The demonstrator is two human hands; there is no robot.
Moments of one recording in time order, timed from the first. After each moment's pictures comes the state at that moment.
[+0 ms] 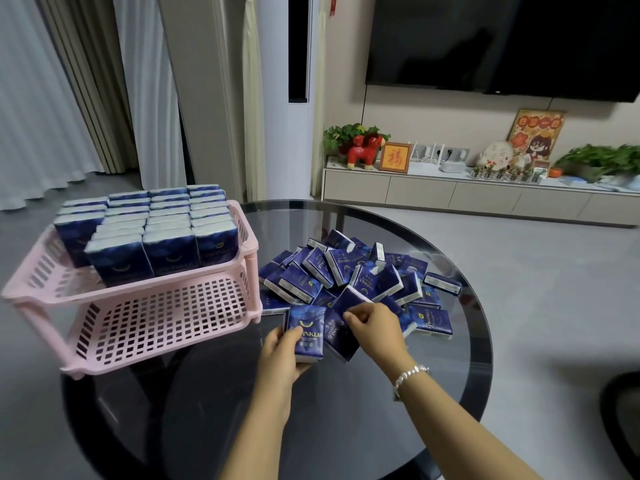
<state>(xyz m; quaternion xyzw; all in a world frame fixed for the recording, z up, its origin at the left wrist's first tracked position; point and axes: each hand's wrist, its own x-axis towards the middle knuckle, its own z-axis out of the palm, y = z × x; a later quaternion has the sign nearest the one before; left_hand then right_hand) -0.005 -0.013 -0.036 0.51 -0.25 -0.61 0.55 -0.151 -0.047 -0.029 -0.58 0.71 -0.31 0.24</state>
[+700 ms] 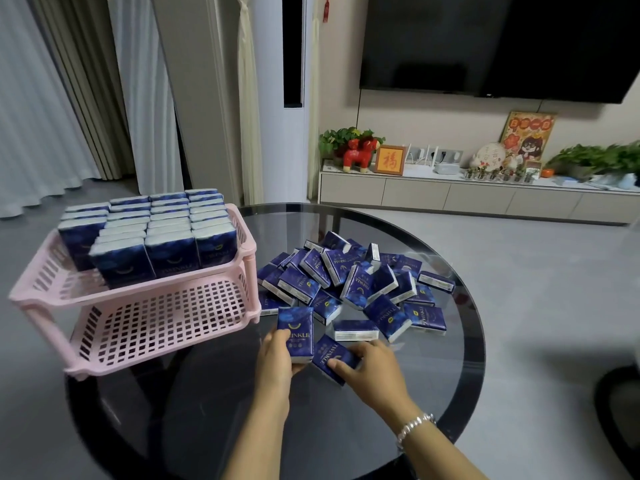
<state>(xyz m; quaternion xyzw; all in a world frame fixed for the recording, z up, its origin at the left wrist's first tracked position) -0.006 -0.005 -0.028 0.54 -0.25 -0.58 0.56 -0.148 0.000 -0.065 -0.62 0.72 -0.23 0.20</state>
